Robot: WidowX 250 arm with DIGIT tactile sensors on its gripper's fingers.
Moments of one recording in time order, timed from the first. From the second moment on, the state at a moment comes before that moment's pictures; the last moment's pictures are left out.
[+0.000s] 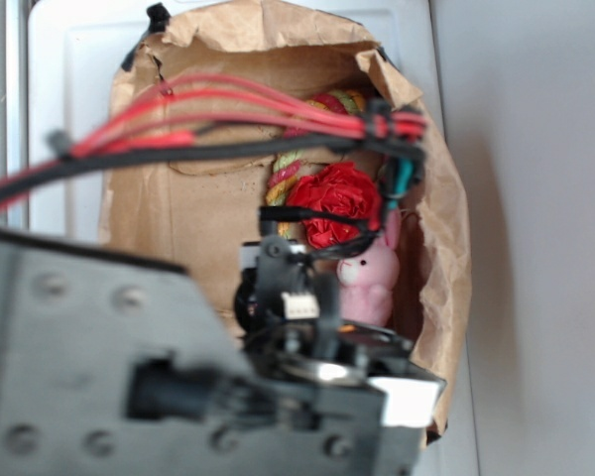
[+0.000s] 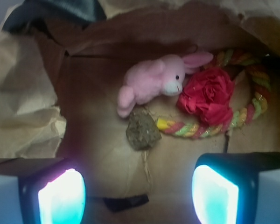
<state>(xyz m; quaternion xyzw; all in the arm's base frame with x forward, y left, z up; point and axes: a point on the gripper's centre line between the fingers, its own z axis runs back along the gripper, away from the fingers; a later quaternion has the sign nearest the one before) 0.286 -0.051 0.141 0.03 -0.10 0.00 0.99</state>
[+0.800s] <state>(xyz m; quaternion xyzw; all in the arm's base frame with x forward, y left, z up) 0.301 -0.006 0.122 0.01 -0.10 -0.02 0.99</state>
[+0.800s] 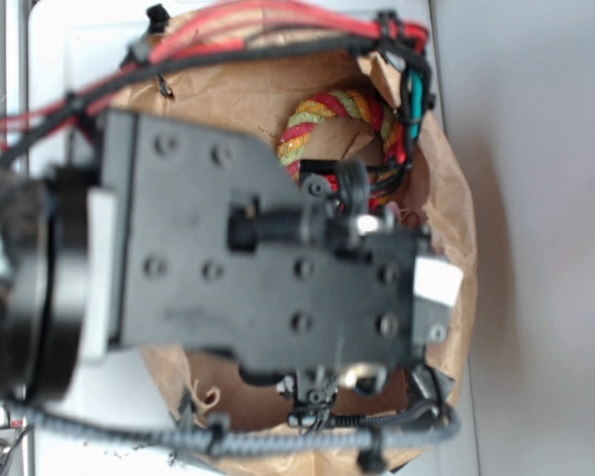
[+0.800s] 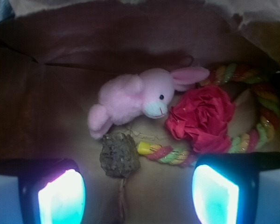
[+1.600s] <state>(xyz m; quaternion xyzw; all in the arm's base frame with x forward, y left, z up) 0.292 -0.018 0.094 0.03 -0.08 -0.07 0.99</state>
